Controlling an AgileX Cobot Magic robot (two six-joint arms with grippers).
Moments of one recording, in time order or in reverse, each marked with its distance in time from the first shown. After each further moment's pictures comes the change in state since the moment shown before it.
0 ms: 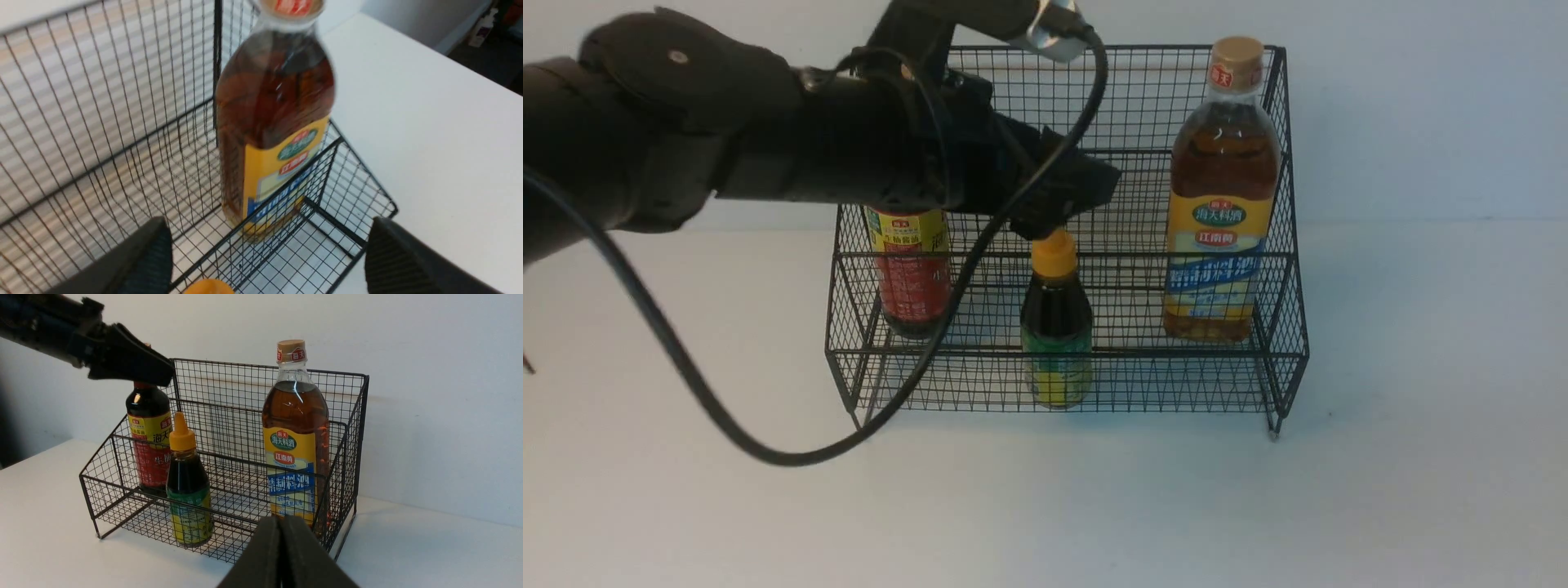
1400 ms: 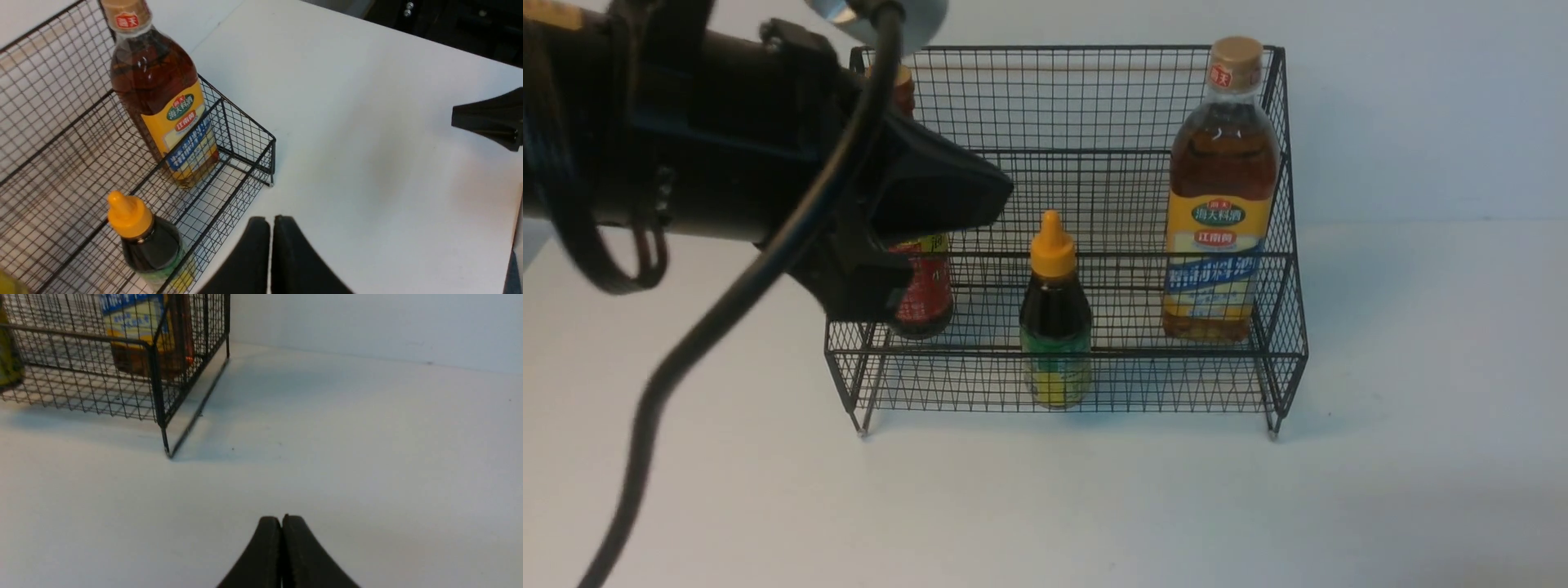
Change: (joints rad) right arm -0.260 -0.011 0.416 -0.125 -0.150 0.000; left arm 0.005 -0.359 0.000 0.297 0.381 -0.247
